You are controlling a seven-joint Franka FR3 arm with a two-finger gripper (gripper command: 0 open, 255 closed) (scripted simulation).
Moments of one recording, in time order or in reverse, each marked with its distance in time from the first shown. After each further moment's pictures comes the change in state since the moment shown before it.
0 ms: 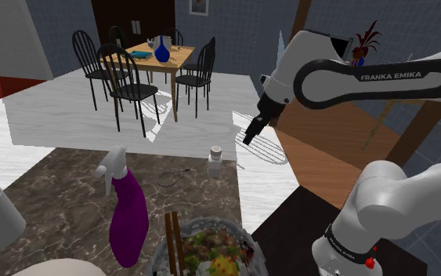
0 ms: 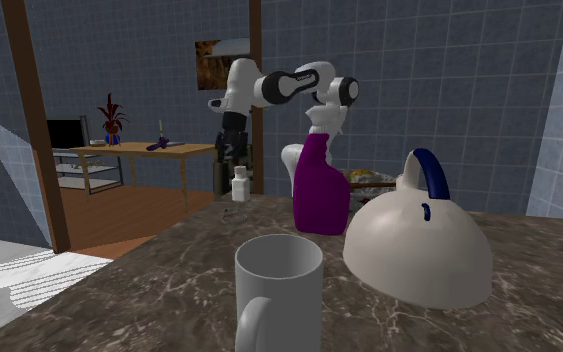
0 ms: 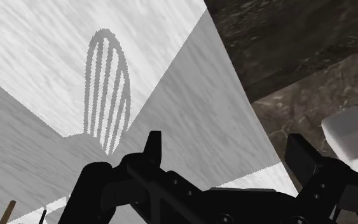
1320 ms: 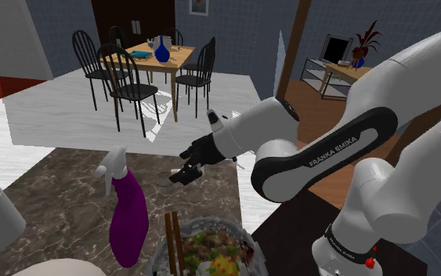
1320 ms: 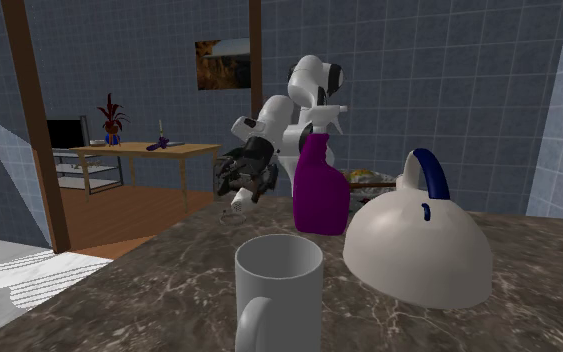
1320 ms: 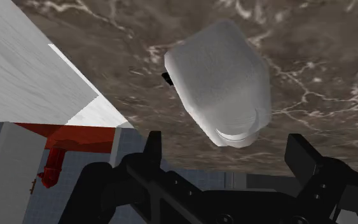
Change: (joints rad) arm 0.274 0.477 0.260 -0.053 0.114 1.098 -0.095
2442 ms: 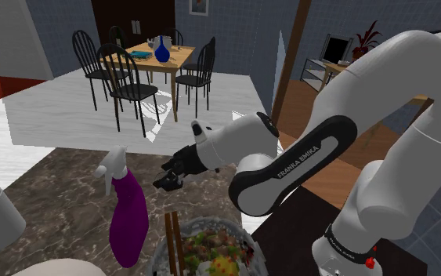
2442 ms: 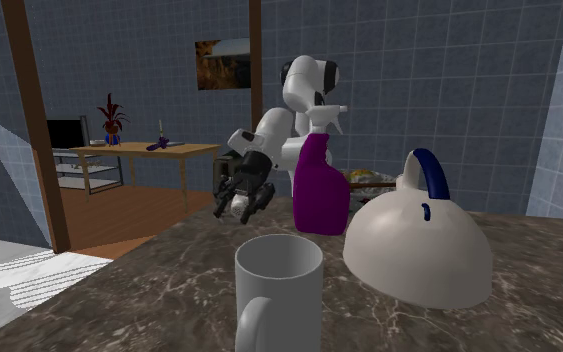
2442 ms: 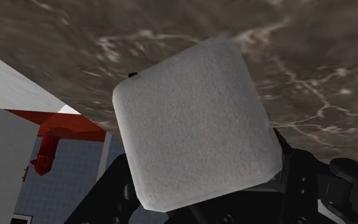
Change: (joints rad) arm -0.249 0.199 0.290 0.095 0.076 0.157 -0.088
